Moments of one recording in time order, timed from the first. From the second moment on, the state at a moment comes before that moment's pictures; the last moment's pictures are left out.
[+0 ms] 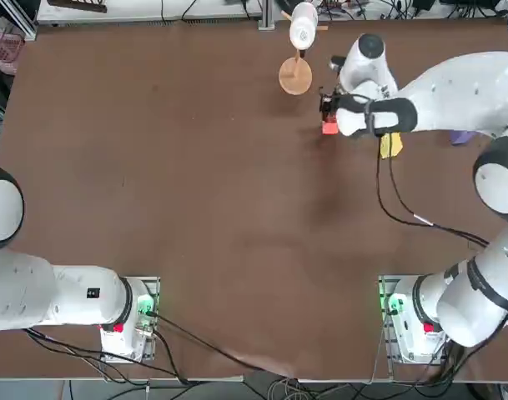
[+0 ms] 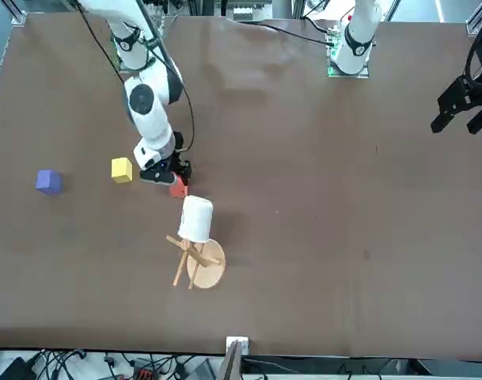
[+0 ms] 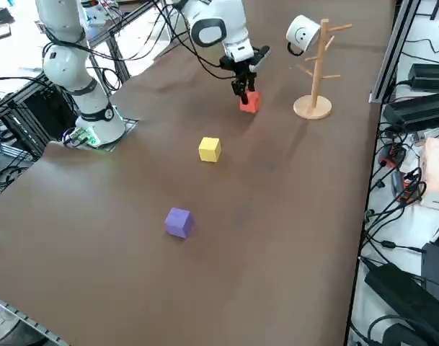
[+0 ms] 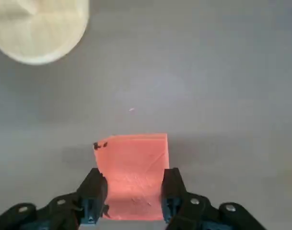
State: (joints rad) arm 0.55 0.25 -0.11 -2.20 -0.05 2.59 0.62
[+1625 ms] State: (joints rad) arm 0.19 0.00 -0.21 -2.39 -0.05 2.46 -0.08
